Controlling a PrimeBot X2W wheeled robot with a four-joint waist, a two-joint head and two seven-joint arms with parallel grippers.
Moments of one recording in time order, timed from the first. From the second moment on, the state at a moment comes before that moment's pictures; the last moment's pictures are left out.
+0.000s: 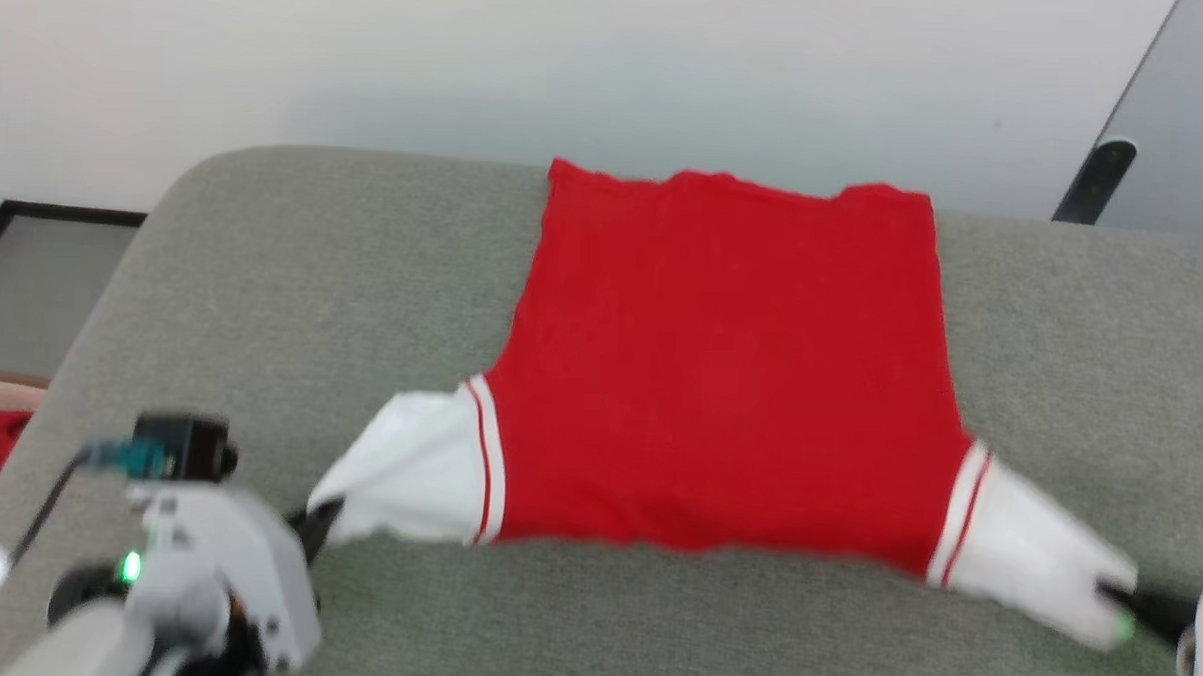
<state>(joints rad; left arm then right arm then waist) -0.34 0.74 -0.59 0.03 -1.08 0.25 0.31 -0.24 -0.81 0.36 0.11 1.00 0.13 0.60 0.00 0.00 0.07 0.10</state>
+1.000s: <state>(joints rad) 0.06 0.77 -0.59 -0.30 -1.13 0.49 0.23 0.18 -0.60 0.01 -0.18 0.76 0.13 0.91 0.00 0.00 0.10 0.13</state>
